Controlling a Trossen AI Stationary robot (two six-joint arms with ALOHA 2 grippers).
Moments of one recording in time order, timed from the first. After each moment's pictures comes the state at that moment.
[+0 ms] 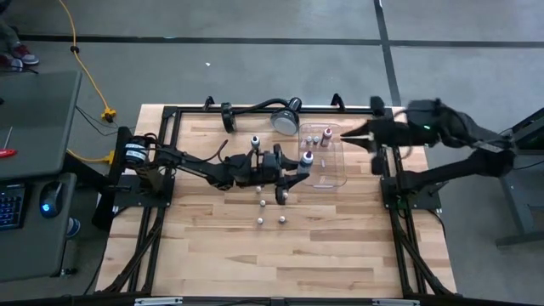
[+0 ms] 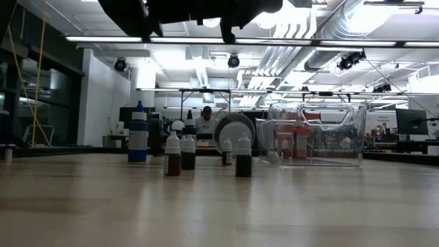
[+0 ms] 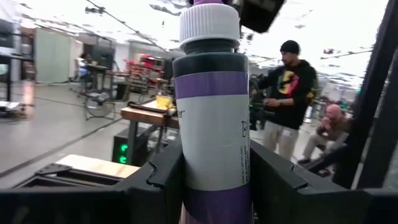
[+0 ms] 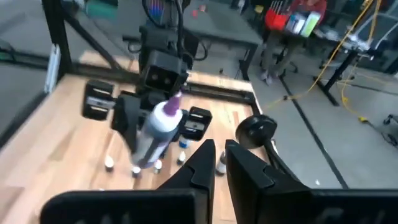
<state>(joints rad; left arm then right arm) -0.08 1.78 1.03 1.02 -0.14 -0.15 -0.04 0.98 1.42 -0.78 0.08 -0.22</state>
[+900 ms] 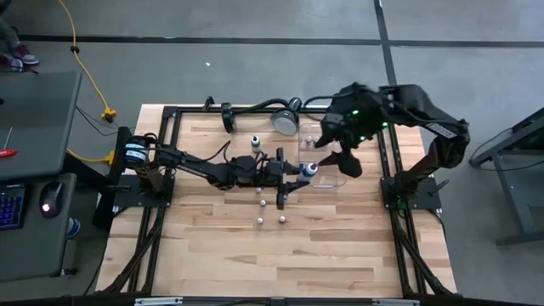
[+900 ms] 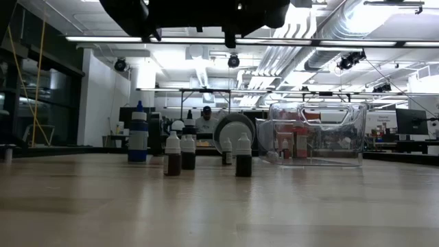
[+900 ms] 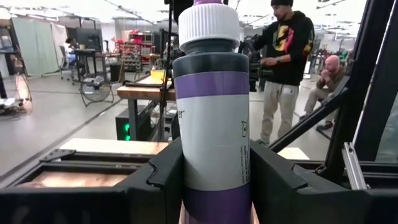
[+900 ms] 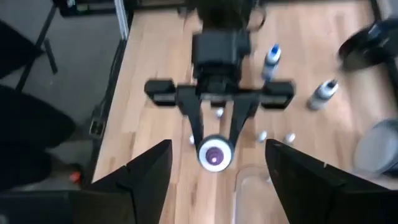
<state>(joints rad) -0.08 1.78 1.04 0.88 -0.08 -0.03 -0.09 1.58 2.15 -1.42 -0.25 -0.01</state>
